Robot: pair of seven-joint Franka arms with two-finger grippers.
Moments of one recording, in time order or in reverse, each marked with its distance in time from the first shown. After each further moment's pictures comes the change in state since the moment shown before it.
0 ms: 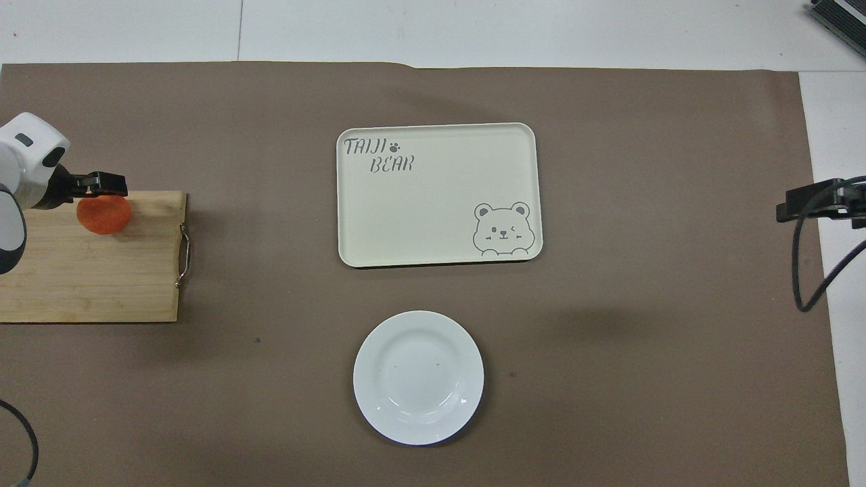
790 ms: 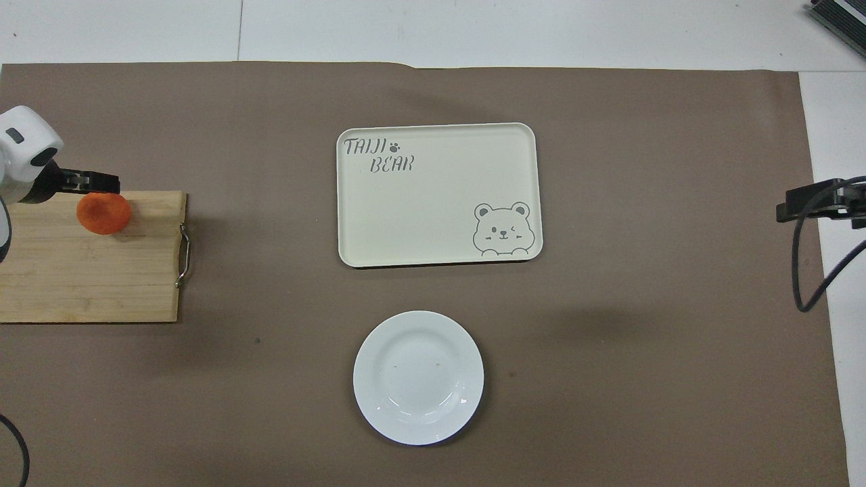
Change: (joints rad) left arm -0.018 -0.028 0.016 0.020 0.001 -0.020 0.172; right arm 0.000 0.000 0.000 0.000 0.000 0.000 0.000
